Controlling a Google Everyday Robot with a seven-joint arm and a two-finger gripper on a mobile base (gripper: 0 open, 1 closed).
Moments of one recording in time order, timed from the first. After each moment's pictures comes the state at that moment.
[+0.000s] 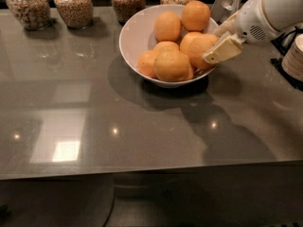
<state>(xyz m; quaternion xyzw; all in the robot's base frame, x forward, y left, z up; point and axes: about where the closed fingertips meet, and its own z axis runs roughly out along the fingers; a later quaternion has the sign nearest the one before) 0.595 -0.178 0.960 -0.51 0.78 0.04 0.37</state>
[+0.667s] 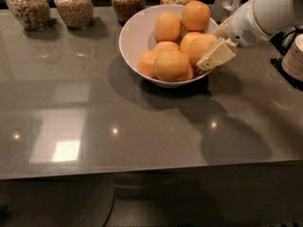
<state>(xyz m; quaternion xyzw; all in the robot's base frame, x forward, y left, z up) 0.605 -0.172 0.943 -0.51 0.78 0.05 0.36</state>
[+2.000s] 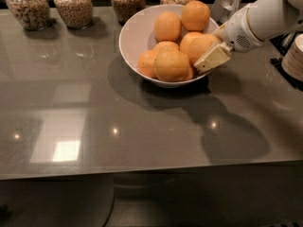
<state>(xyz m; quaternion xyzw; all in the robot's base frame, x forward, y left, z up) 0.619 -0.167 0.931 -0.50 0.78 0.05 0.37</state>
